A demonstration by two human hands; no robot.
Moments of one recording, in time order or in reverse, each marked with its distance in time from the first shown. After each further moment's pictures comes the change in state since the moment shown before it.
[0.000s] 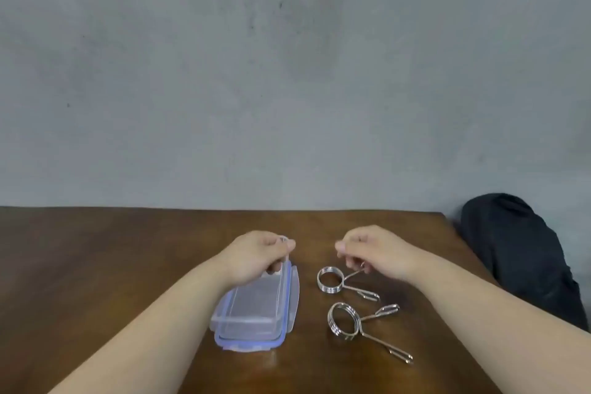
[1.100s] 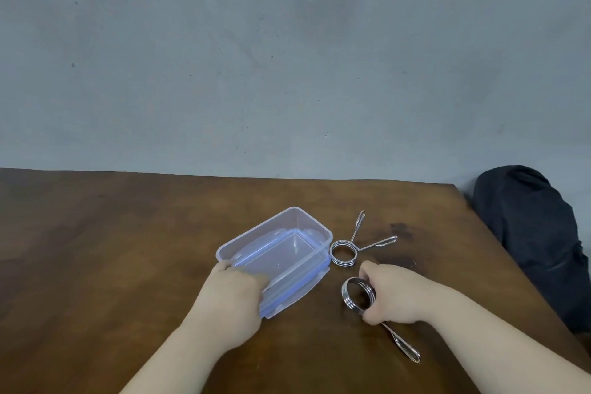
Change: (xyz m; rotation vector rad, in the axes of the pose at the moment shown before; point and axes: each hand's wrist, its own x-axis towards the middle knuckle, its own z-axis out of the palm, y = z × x) left_hand -0.087 -0.063 0.045 1.035 0.134 0.066; right_hand -0.045 0.055 0.055 -0.647 -0.240 0.213
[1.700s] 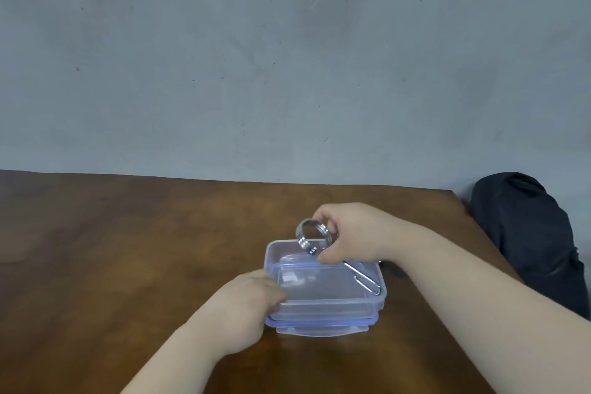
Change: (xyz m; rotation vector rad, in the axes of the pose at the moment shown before) left_hand 0.011 -0.009 0.017 -0.306 0.015 0.340; right_hand -0.006 -0.090 -0.088 0.023 0.197 -0.261
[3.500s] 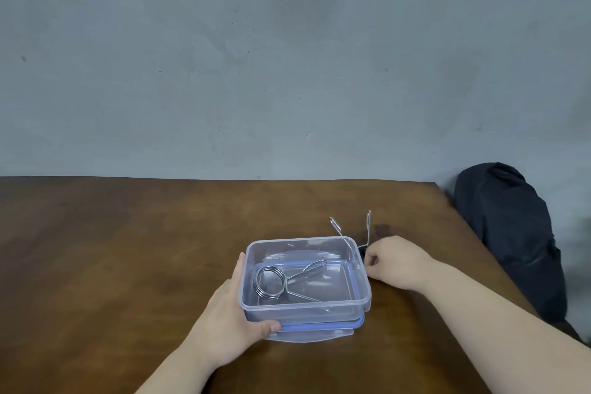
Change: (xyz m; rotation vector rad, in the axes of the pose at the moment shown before) left_hand 0.015 0.002 0.033 -0.698 0.178 -0.380; right_hand -0.001 0.149 0.061 -0.129 0.014 0.342
